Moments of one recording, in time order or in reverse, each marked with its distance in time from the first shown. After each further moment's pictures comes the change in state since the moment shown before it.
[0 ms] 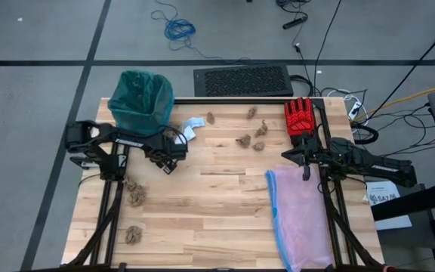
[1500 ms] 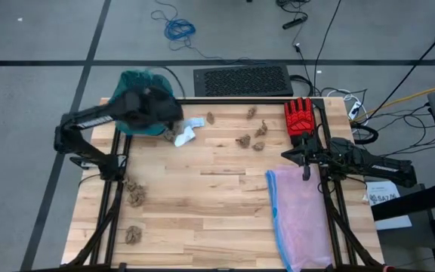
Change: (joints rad) left arm 0.056 -0.133 0.911 -0.622 -0.609 0.145; right arm 0.000 0.000 0.000 0.000 0.000 0.000
